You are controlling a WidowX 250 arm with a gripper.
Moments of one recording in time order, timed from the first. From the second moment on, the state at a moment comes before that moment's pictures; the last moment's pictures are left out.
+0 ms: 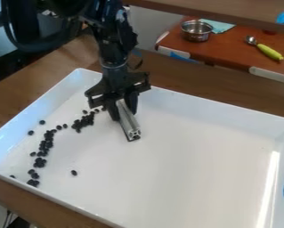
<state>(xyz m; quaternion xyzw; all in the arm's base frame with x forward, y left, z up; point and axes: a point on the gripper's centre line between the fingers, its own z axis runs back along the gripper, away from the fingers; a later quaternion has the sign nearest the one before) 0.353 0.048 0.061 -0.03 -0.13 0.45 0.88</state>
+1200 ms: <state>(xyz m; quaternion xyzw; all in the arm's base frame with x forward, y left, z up) 0.288 0.068 0.059 -0.03 -0.13 0.44 0.89</state>
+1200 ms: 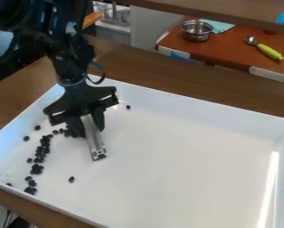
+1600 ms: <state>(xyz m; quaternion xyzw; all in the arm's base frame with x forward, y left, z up) 0.264 0.075 0.061 -0.01 -0.10 0.41 0.90</state>
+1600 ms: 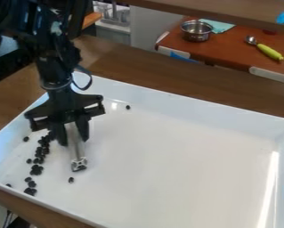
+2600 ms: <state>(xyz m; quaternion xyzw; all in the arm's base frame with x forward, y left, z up) 0.299 0.008 0.074 -0.07 -0.10 0.39 0.91</state>
